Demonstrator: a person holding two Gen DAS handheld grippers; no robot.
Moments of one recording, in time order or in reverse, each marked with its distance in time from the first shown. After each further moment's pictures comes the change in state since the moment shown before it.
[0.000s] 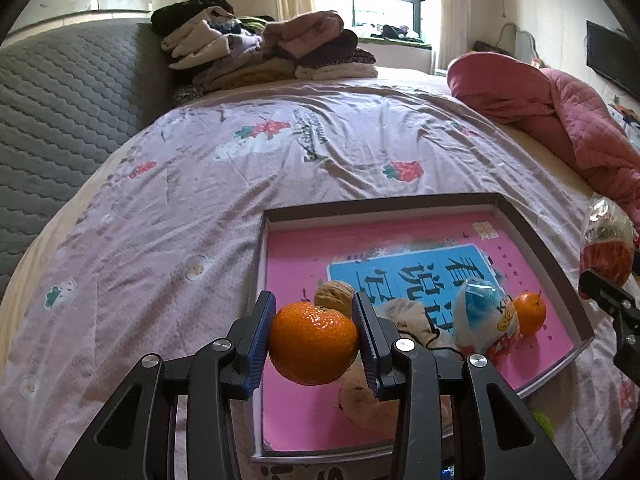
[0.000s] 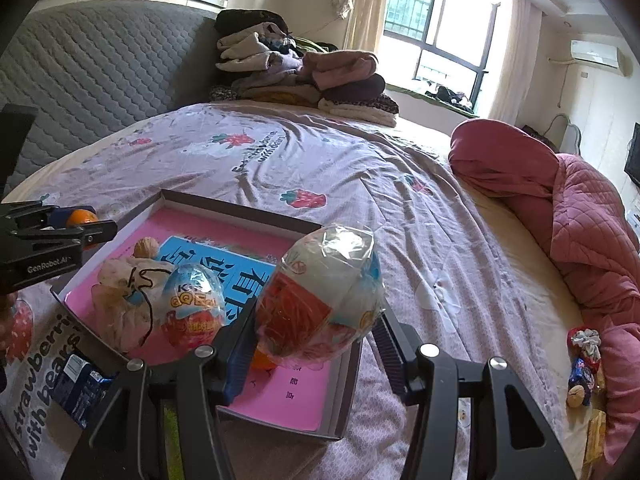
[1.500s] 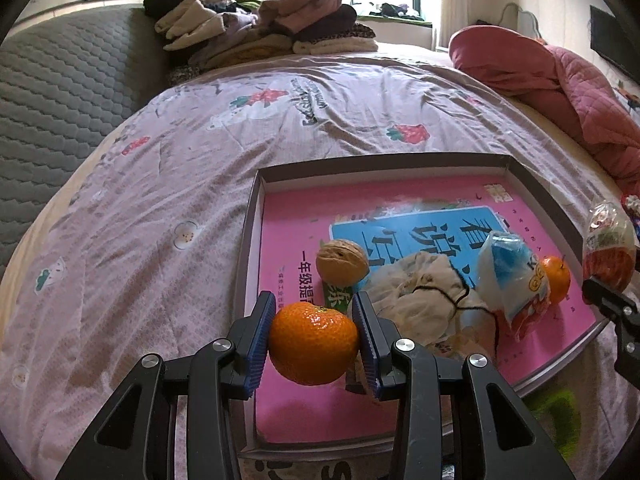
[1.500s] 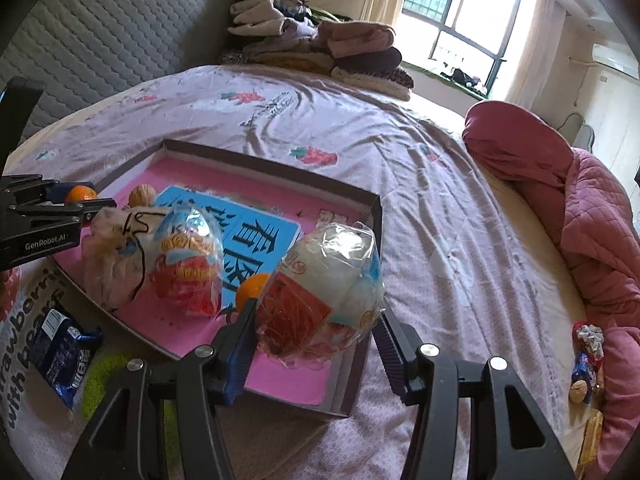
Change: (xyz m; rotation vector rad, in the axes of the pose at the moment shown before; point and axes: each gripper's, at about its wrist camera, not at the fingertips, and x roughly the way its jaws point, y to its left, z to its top) left arm 0.025 0.000 -0.020 0.019 0.075 0.016; right arm 0.025 0.010 -0.023 -0.065 0.128 0.018
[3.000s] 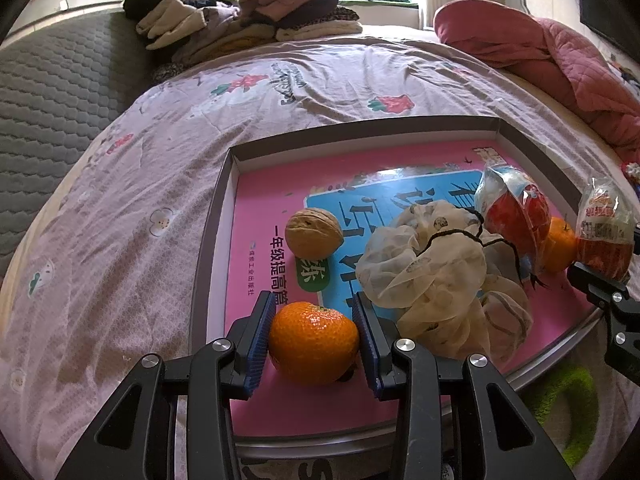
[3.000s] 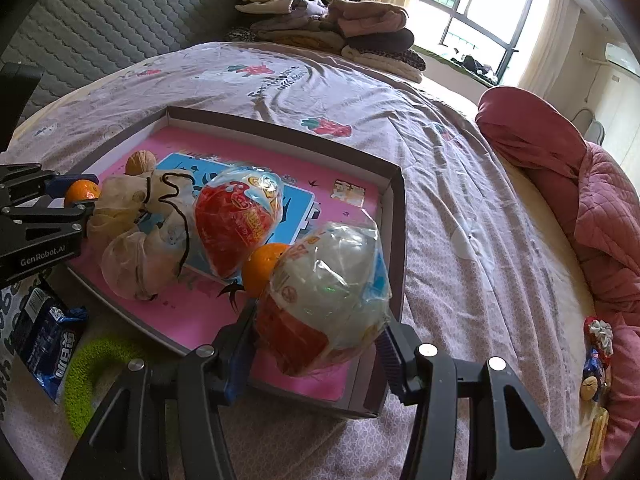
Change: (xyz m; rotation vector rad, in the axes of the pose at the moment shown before) left arm 0.012 -0.019 -0.014 0.069 0.047 0.004; right arm 0.021 0.009 -0.009 -0.010 0.064 0.015
